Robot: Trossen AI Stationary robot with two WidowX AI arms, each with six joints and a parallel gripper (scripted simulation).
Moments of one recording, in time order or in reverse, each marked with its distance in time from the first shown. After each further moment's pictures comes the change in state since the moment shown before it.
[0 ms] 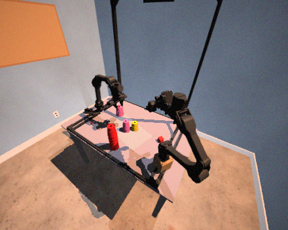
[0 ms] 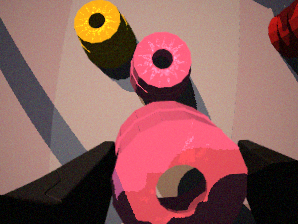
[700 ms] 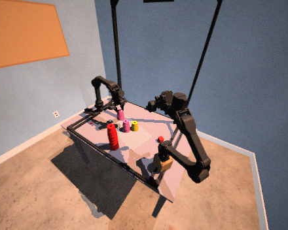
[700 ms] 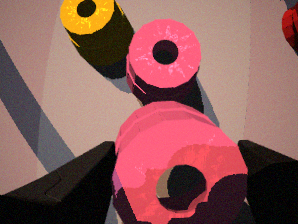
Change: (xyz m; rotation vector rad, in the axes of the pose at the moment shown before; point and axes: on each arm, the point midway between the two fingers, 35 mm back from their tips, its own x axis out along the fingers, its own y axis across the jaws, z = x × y) left arm 0.000 0.000 0.000 0.000 0.000 0.000; right arm 0.043 0.000 -0.011 0.000 -0.001 0.000
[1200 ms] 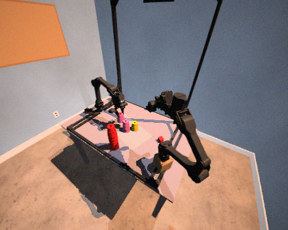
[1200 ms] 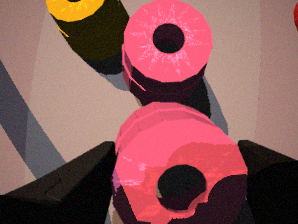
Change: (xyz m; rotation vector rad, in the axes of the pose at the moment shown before) left arm 0.000 0.000 0.000 0.000 0.000 0.000; right arm 0.032 0.000 -0.011 0.000 -0.001 0.000
